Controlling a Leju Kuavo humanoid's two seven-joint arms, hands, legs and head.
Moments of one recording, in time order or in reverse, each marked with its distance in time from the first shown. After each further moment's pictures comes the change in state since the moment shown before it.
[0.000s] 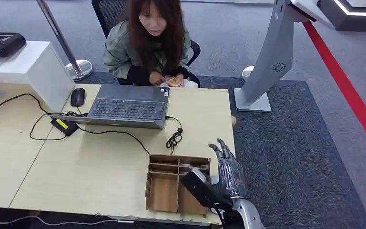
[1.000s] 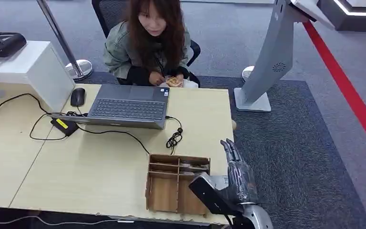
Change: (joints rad) left arm 0.002 -0.003 0.000 0.000 0.015 0.008 0.003; right arm 0.028 -0.090 0.018 -0.132 0.019 -0.011 0.050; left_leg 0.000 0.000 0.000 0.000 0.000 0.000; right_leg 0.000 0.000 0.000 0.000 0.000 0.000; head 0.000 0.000
